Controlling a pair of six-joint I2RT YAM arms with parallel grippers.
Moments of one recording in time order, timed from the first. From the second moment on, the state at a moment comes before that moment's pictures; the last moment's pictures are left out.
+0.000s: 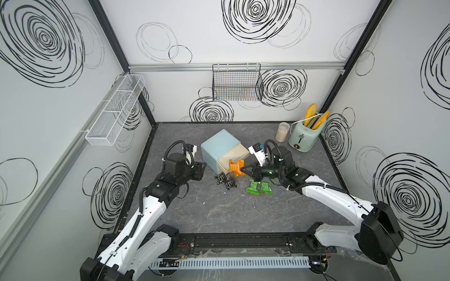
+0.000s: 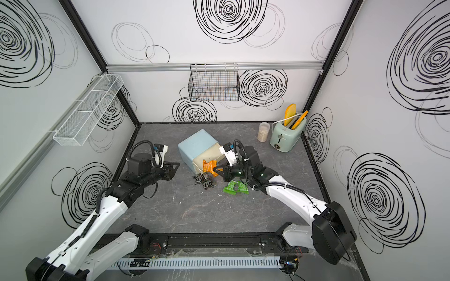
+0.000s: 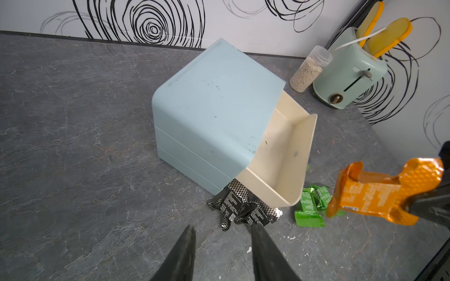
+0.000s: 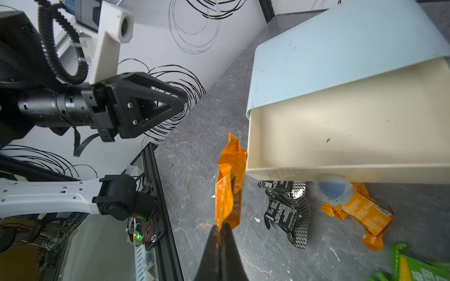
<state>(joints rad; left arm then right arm) -0.28 0.90 0.75 -0.41 0.18 -0.25 0.65 1.28 0.86 -0.03 -0.61 0.39</state>
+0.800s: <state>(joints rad) -0.25 0.89 0.74 -0.40 0.20 -0.25 0.58 1.57 1.15 -0.27 -0.69 0.28</state>
